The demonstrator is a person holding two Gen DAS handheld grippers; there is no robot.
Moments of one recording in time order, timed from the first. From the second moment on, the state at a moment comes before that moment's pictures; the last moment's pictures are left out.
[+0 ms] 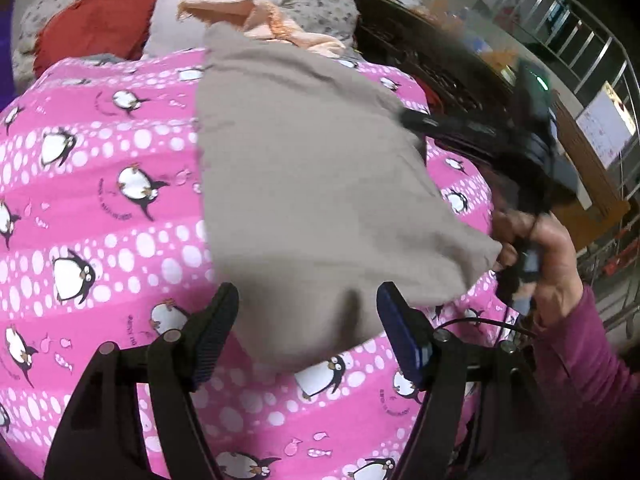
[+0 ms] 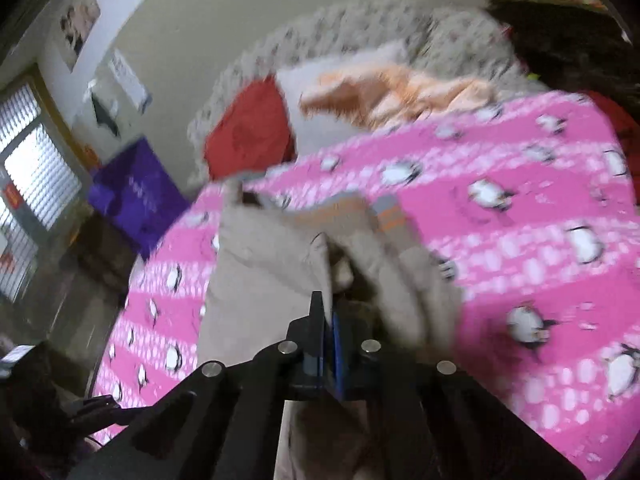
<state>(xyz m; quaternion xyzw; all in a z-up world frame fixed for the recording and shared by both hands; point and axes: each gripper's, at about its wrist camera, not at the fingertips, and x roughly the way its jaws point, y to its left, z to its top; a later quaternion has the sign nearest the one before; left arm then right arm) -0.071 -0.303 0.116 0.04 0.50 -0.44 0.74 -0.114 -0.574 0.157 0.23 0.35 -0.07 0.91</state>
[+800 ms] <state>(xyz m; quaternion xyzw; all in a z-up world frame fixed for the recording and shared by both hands) -0.062 -0.312 0.104 0.03 0.49 -0.44 0.75 -0.114 -0.567 0.144 0.18 0.37 -0.09 0.91</state>
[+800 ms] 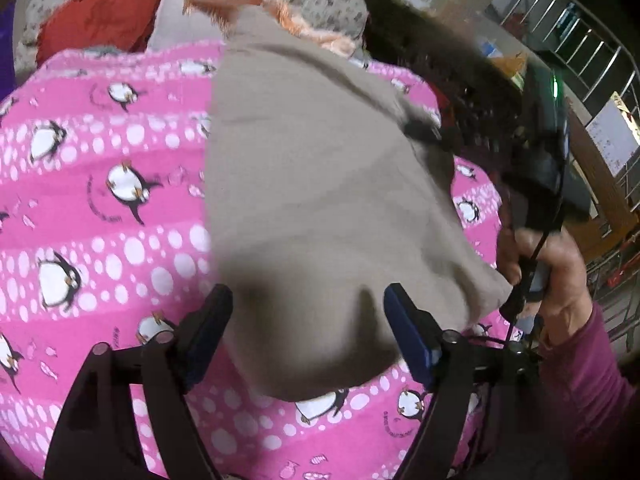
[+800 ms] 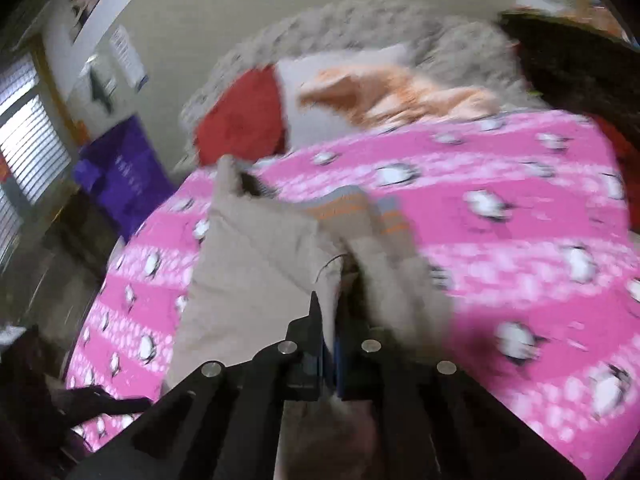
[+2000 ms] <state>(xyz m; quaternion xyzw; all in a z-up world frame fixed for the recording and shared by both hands) 0.016 -0.357 0.046 -0.06 0.57 -0.46 0.68 -0.142 -0.611 0.069 0.31 0.39 0.01 0.87</state>
